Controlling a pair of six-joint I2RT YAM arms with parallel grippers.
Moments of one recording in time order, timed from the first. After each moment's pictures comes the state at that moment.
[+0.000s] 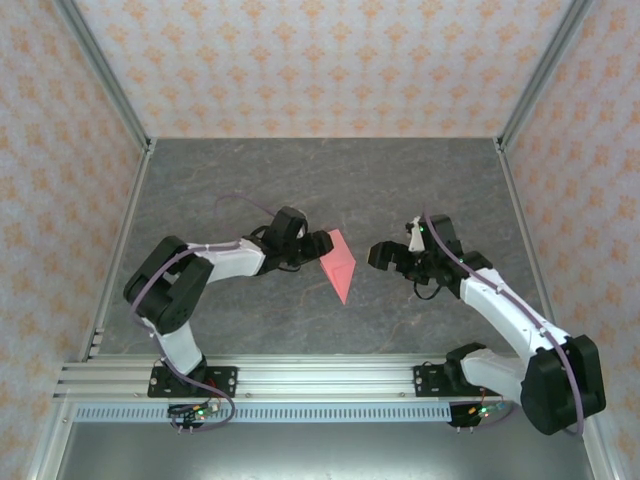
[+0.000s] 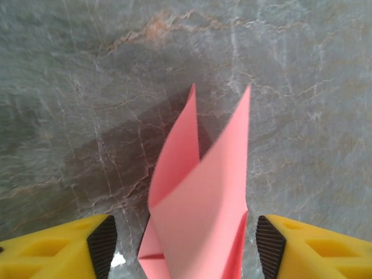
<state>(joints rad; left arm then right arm) -0.56 1.77 0.89 0.08 0.22 -0.94 0.34 1.09 0.67 -0.49 -0.40 0.59</state>
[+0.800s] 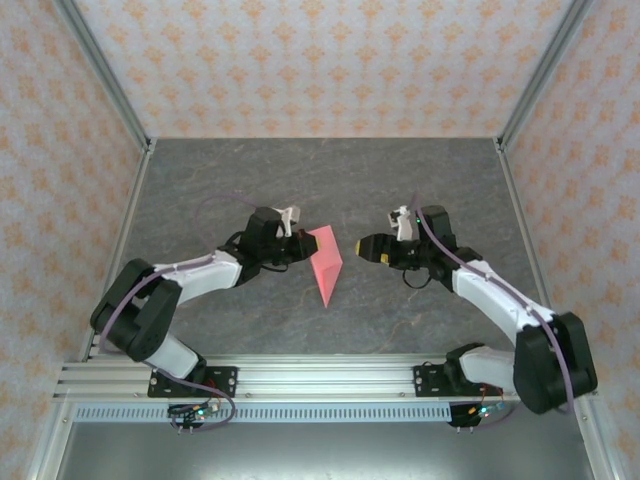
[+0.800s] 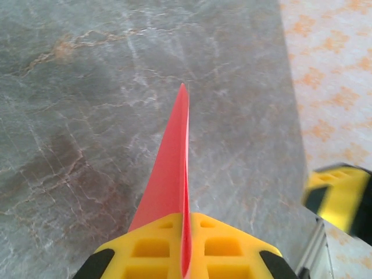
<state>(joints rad) -0.49 1.51 0.71 0.21 0.43 -0.80 0.33 1.23 0.67 -0.16 -0.71 0.56</state>
